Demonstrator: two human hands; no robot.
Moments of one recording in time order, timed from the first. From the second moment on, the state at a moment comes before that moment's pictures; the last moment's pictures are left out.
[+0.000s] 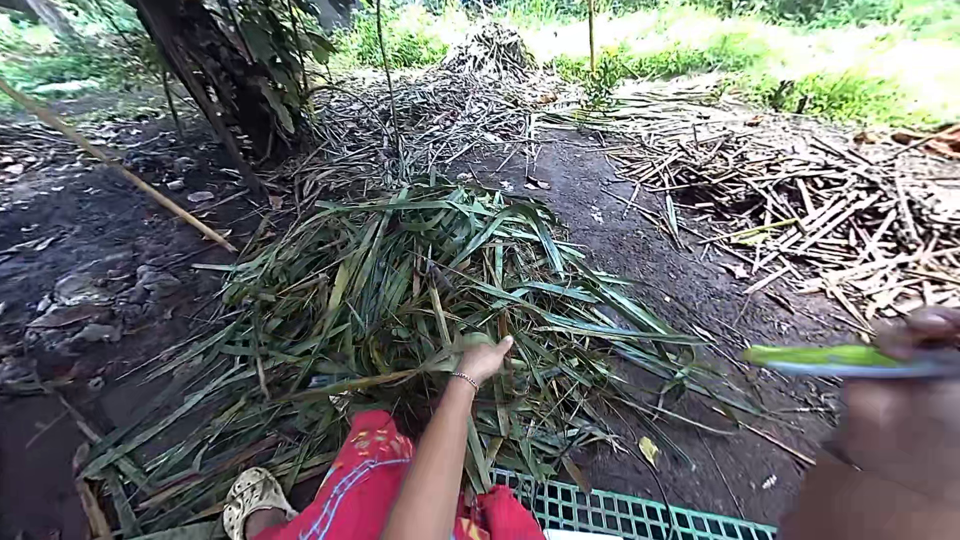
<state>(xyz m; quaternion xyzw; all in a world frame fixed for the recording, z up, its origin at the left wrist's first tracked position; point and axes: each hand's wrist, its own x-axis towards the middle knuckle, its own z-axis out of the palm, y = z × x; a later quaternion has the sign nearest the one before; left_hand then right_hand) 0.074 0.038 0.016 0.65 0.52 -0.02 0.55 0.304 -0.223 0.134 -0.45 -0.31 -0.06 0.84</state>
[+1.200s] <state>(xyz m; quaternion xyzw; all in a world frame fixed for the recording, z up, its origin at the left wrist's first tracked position) -0.091 -0.080 0.100 0.72 0.28 0.55 0.32 0.071 -0.106 0.100 -0.31 -0.64 0.46 0.53</state>
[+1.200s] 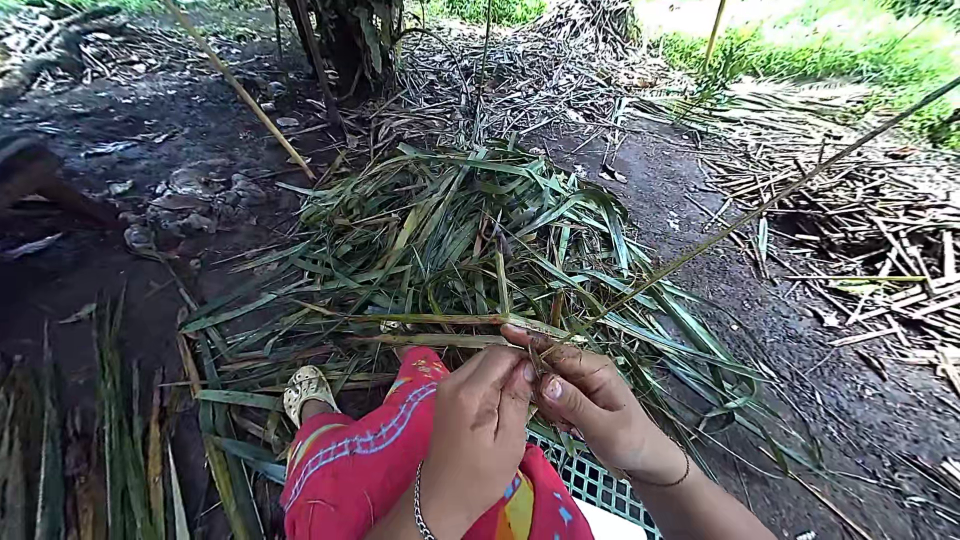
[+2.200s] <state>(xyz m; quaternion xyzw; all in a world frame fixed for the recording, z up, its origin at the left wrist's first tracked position) -0.215 -0.077 0.088 0.74 0.37 0.41 0.38 0.174 -0.064 0.152 -0.41 -0.51 0.43 0.62</state>
